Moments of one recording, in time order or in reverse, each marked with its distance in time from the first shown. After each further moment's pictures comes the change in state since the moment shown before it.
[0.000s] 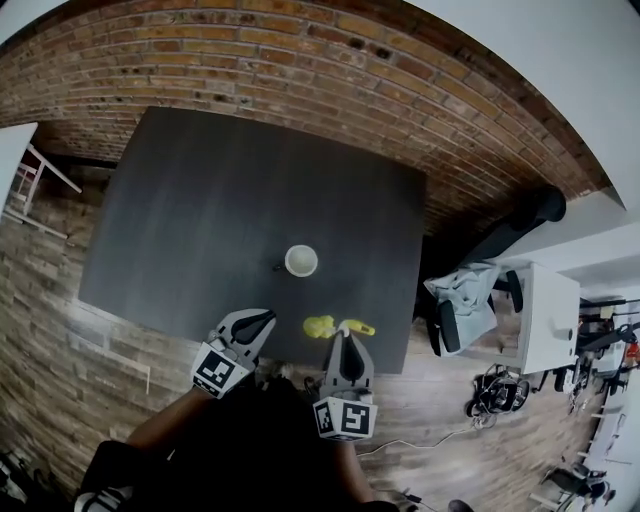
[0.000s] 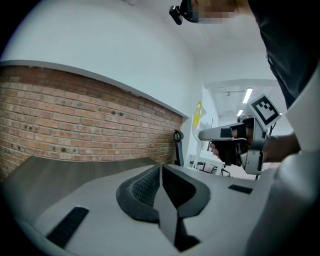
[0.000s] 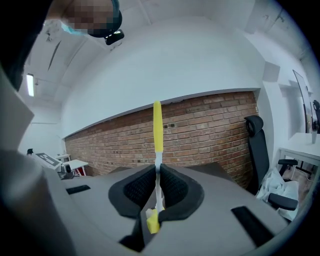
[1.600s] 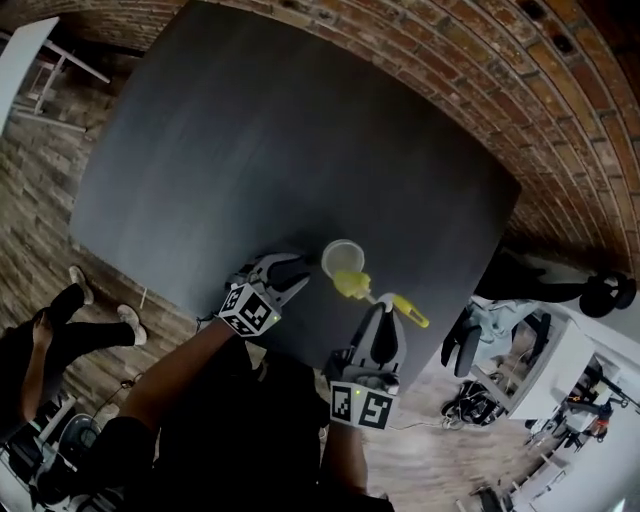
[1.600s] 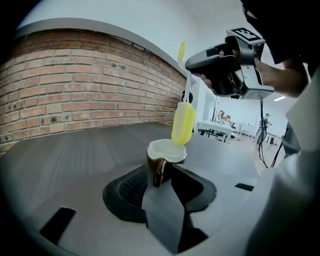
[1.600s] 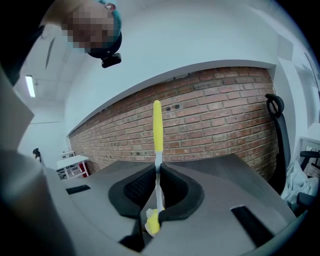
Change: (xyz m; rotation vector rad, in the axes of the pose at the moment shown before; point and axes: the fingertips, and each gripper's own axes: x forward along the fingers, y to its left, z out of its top) left arm 0.130 0.118 -0.205 0.058 0.304 0.011; right arm 0.183 -0.024 -0.063 0.006 0.074 0.091
